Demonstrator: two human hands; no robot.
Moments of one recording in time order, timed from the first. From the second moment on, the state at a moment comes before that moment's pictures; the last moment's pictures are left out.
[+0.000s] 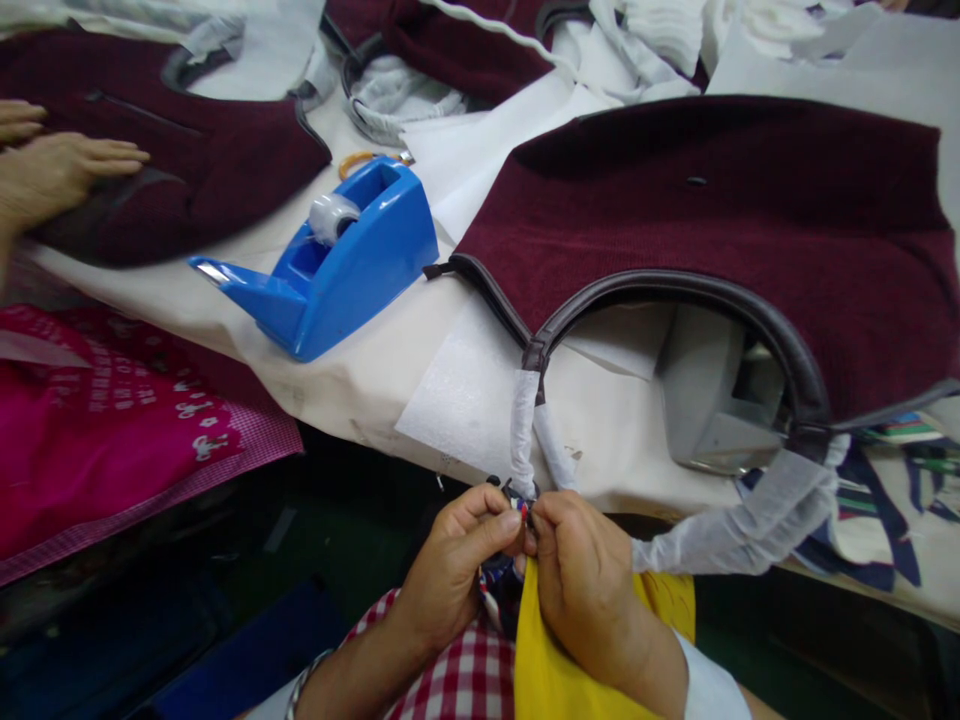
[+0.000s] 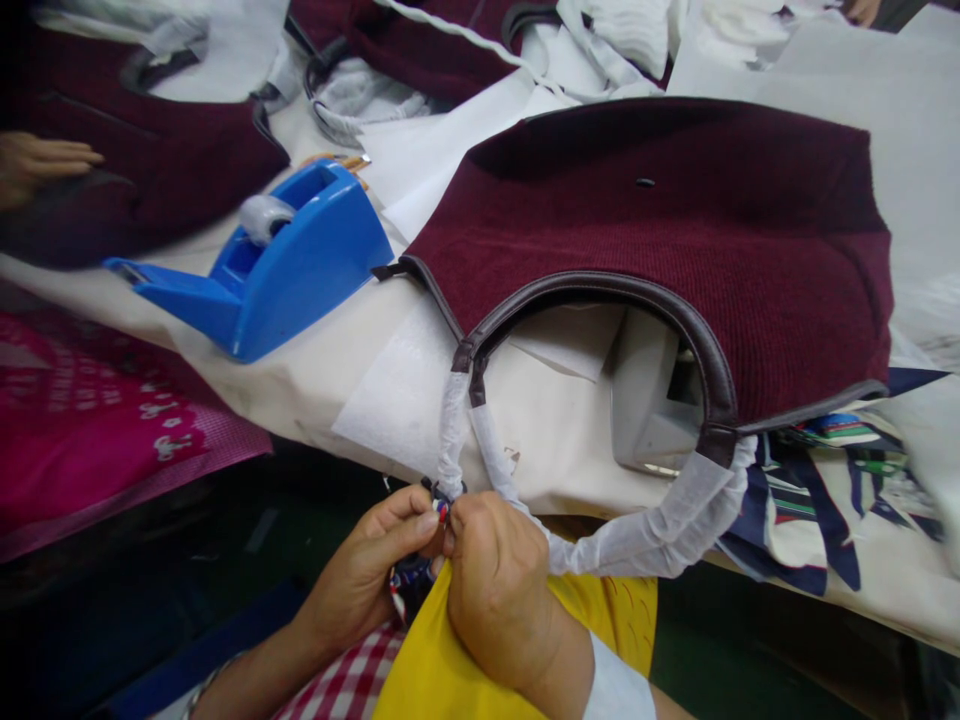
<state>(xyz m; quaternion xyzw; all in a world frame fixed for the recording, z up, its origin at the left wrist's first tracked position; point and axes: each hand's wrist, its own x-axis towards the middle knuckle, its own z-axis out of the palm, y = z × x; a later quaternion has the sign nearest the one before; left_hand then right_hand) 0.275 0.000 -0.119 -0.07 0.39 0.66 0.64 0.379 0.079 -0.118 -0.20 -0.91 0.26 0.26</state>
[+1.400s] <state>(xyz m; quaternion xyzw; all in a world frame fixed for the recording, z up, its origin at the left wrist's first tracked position) 0.275 -0.001 -0.107 0.40 0.80 0.37 0.24 0.370 0.087 -0.092 -0.45 -0.71 0.54 0.04</state>
